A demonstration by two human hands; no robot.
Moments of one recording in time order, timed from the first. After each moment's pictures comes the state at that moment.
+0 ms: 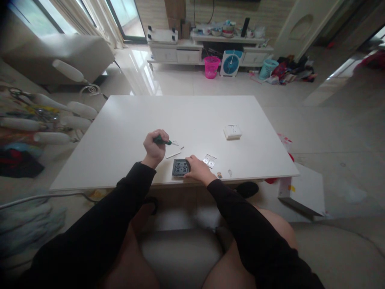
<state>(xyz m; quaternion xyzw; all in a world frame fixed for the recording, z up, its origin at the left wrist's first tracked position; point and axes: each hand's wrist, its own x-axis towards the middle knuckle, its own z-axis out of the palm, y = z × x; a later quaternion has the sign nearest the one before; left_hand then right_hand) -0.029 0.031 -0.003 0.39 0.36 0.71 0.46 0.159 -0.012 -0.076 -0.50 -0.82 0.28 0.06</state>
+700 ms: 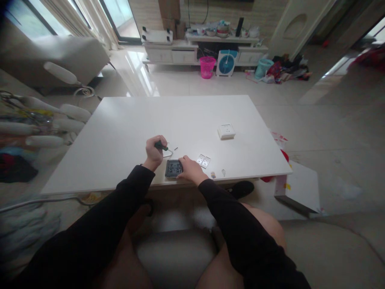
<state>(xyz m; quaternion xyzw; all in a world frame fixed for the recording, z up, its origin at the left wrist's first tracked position) -0.020 0.042 -0.050 0.47 0.43 0.66 0.39 0.155 -0.011 -0.072 -0.50 -0.82 0.26 0.03</state>
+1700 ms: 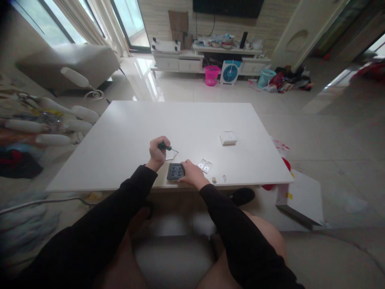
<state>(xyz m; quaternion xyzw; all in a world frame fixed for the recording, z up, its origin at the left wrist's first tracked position) -0.021 0.048 -0.044 0.45 0.37 0.70 0.41 0.156 -0.010 -0.077 -0.49 -0.82 0.28 0.05</state>
